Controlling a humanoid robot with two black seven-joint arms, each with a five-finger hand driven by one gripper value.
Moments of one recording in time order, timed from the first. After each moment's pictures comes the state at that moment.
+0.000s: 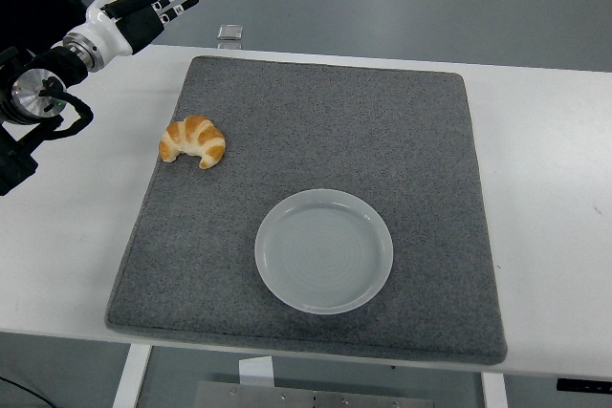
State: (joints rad) left arm -0.96 0.48 -0.58 -0.69 -0.19 -0.32 -0.09; right arm 0.03 0.00 -0.08 0.14 0.06 -0.08 -0.05
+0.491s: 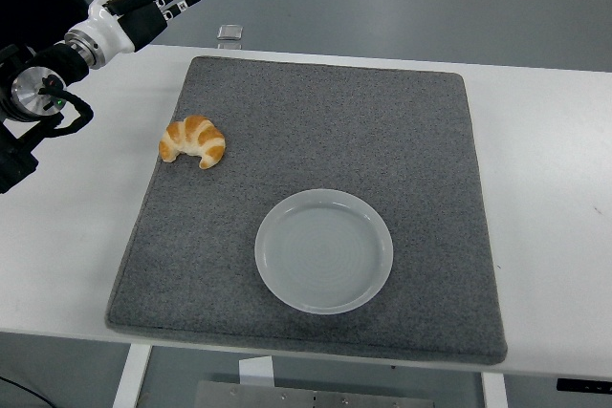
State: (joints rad) left arm -0.97 0.48 -0.58 -0.68 -0.19 -0.39 -0.09; right arm 0.03 0.00 -0.08 0.14 0.06 -0.08 -0.05
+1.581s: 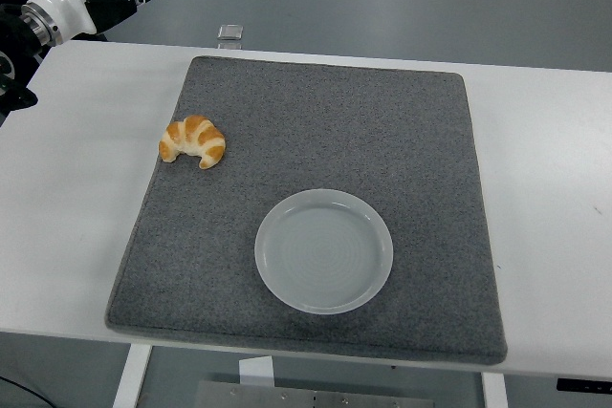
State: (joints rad) left arm -1.02 0.61 -0.56 -0.70 0.13 -0.51 -0.09; right arm 0.03 0.00 -0.08 0.14 0.06 -0.08 -0.05
